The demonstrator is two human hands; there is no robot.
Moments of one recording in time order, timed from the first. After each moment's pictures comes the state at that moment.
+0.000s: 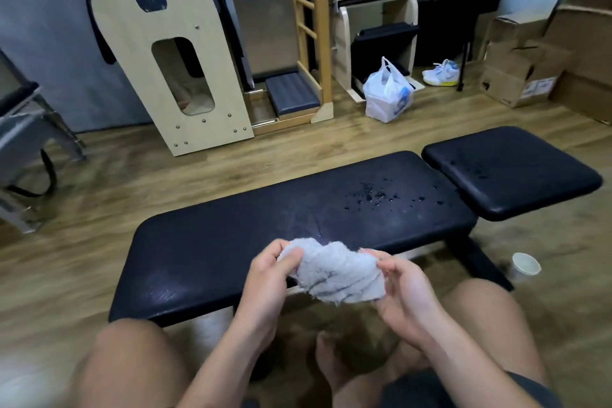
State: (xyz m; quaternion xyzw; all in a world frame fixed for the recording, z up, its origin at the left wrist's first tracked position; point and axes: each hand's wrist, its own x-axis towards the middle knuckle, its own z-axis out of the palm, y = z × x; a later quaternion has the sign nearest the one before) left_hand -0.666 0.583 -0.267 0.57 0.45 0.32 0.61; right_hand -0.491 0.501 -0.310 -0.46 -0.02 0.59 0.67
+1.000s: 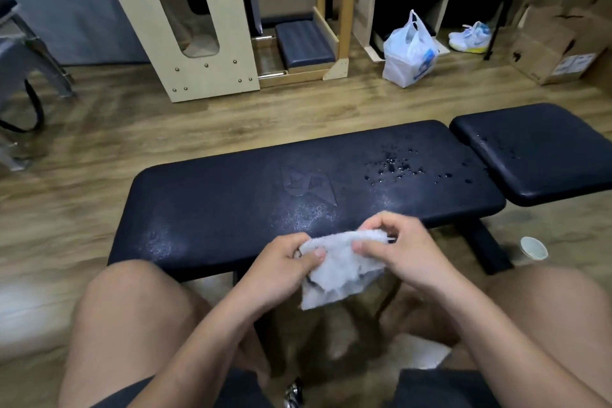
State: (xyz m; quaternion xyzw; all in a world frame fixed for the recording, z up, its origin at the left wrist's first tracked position) left_hand -0.689 0.615 -0.304 0.72 0.44 0.14 0.52; right_hand -0.498 0.536 -0.301 -0.71 -0.42 0.36 0.44
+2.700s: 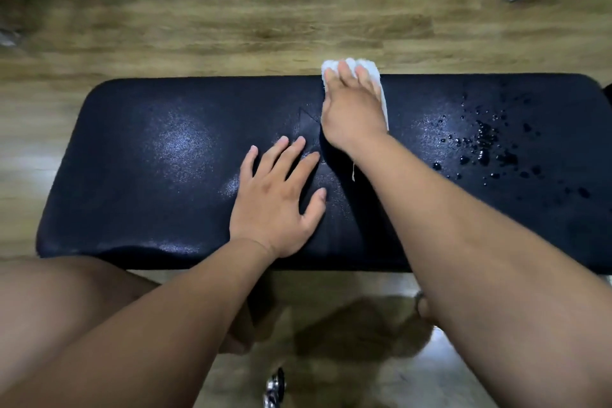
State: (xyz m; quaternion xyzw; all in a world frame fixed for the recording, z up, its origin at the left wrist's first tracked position) left_hand -0.647 0.740 -0.430 0.85 0.51 0.11 0.02; right_hand -0.485 0.830 -0.417 -0.77 -0.63 0.11 0.07
